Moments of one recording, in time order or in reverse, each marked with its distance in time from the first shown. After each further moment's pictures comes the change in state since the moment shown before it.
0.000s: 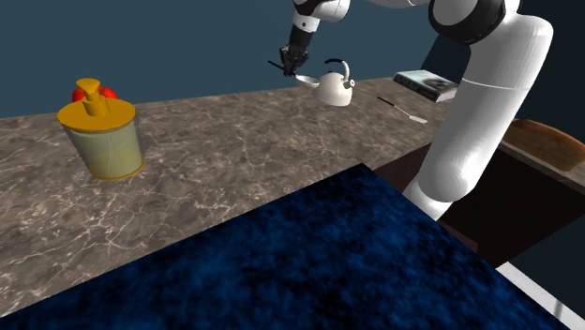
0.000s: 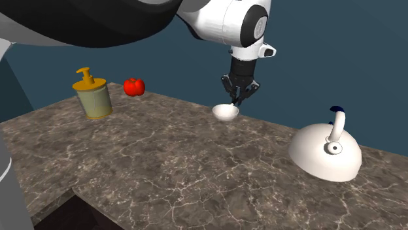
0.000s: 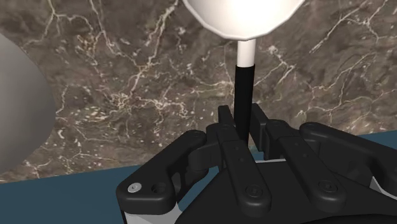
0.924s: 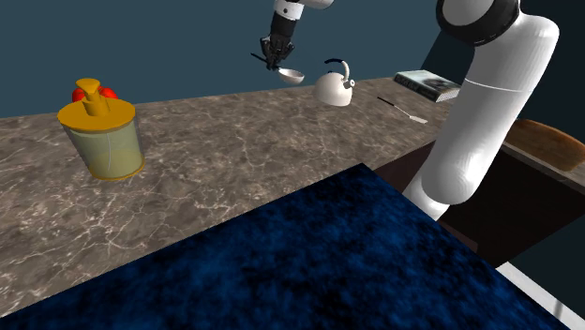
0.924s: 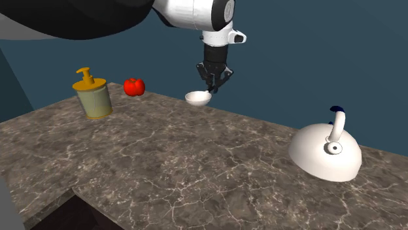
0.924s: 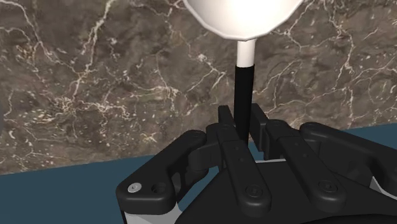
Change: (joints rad) arm 0.095 -0.026 0.056 0.046 -0.039 -0.056 0.170
